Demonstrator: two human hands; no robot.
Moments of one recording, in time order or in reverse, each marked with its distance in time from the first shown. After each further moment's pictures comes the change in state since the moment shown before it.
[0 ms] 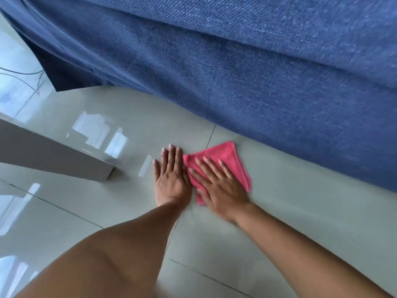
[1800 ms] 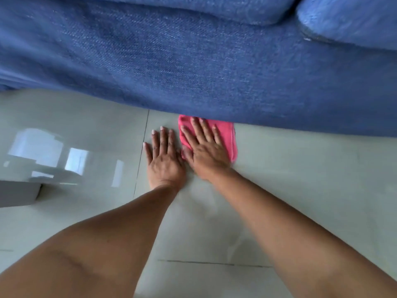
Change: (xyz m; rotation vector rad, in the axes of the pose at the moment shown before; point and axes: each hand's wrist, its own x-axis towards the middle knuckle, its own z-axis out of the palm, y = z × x) left_hand -0.008 0.108 0.036 0.023 -0.085 0.255; right_hand -0.031 0.072 -0.008 0.023 0.091 0.549
